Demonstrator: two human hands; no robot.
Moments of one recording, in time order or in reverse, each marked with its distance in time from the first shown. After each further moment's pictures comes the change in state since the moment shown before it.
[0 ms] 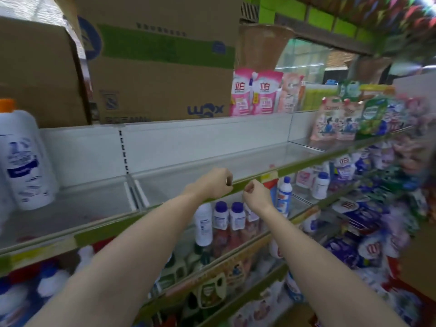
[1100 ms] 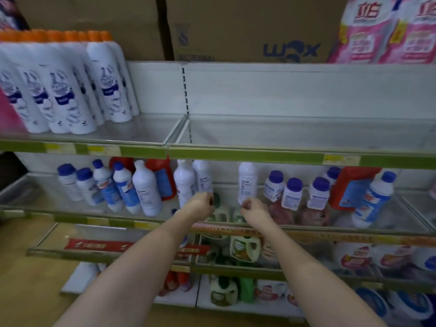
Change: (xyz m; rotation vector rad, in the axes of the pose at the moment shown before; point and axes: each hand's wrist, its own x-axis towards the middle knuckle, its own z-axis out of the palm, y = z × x) left_hand -0.110 -0.046 0.156 -0.062 -0.055 -0.978; right_hand 0.004 0.107 0.123 -0.019 -0.816 -0.185
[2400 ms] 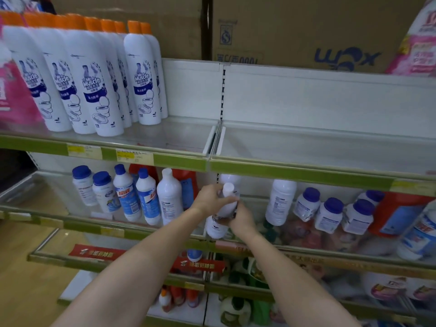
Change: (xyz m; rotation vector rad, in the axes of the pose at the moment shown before) left_hand 0.053 -0.081 -0.038 -0.506 0.242 0.166; right_hand 0.070 -0.079 0.130 0.313 -0.039 -0.064
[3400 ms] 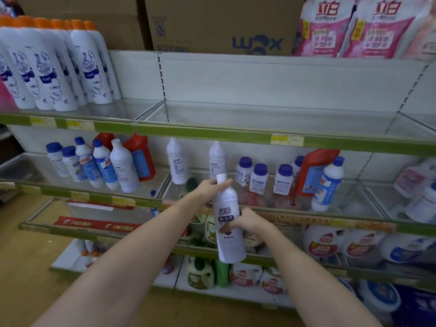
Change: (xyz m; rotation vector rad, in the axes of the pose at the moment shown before) left_hand -0.110 0.174 0.182 -0.373 -0.138 -0.404; right_hand -0.171 0.103 -0.245 -0.097 -0.423 0.114
